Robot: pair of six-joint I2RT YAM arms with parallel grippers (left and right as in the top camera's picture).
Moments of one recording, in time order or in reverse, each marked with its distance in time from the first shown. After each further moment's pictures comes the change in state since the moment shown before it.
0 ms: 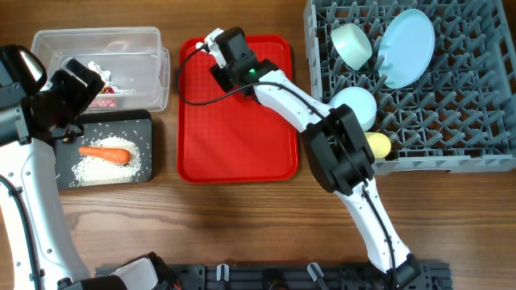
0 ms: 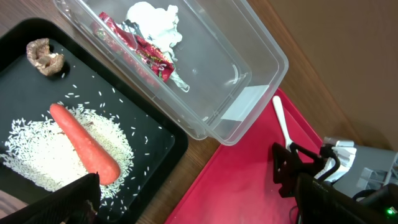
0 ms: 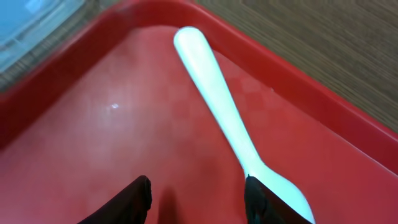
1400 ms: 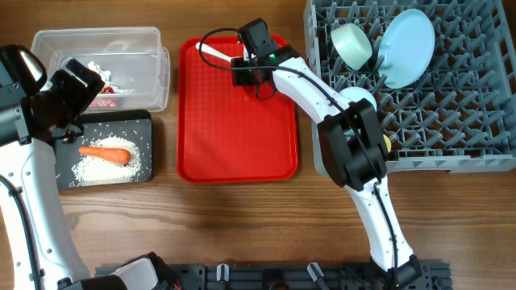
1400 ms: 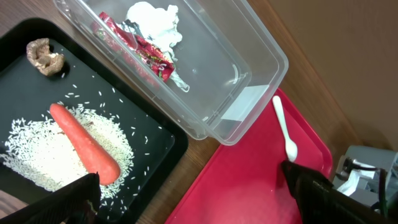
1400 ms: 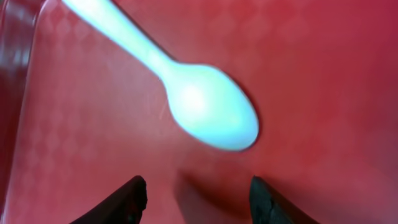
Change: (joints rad) left arm 0.000 0.000 0.000 0.000 0.000 0.000; right arm -0.090 -0.040 0.008 -0.276 -0.156 0.481
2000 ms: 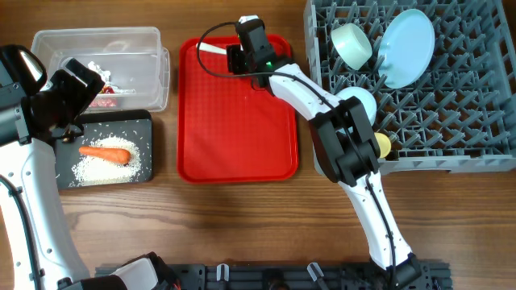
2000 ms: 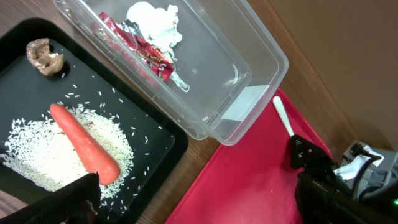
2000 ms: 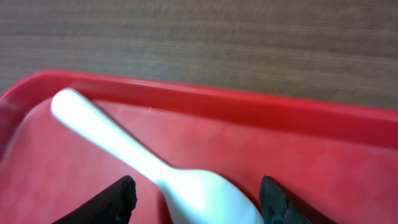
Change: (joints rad) left arm 0.000 0.000 0.000 0.000 0.000 0.000; right arm 0.000 0.085 0.000 0.338 0.153 -0.048
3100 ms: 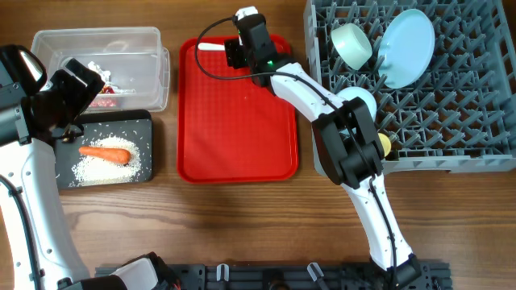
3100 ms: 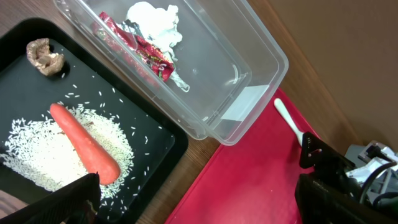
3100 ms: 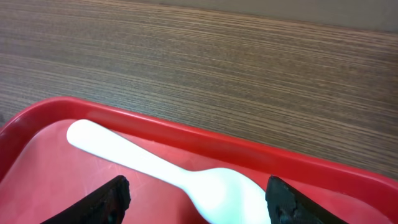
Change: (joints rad) left arm 0.000 0.000 0.000 0.000 0.000 0.000; right arm 0.002 -0.039 -0.035 0.116 0.071 -0.131
